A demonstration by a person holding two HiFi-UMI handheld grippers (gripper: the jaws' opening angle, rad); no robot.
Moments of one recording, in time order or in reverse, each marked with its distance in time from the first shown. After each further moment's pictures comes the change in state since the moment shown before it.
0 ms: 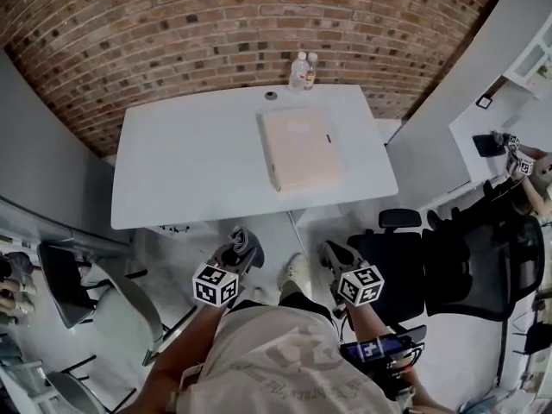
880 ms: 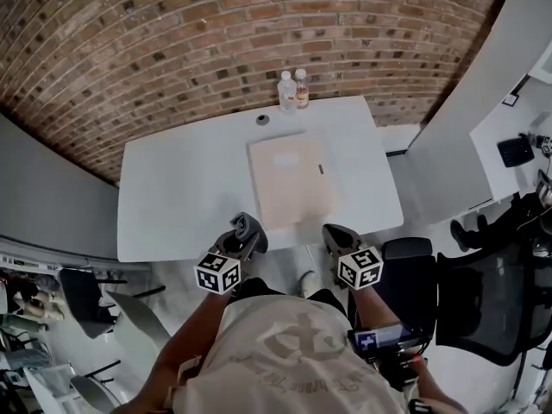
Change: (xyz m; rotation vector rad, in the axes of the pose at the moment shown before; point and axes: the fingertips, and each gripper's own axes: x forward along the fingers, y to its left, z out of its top) left arm 0.152 0.035 0.126 0.047 0.019 0.112; right arm 0.106 -0.142 0.094 -0.022 -0.020 0.117
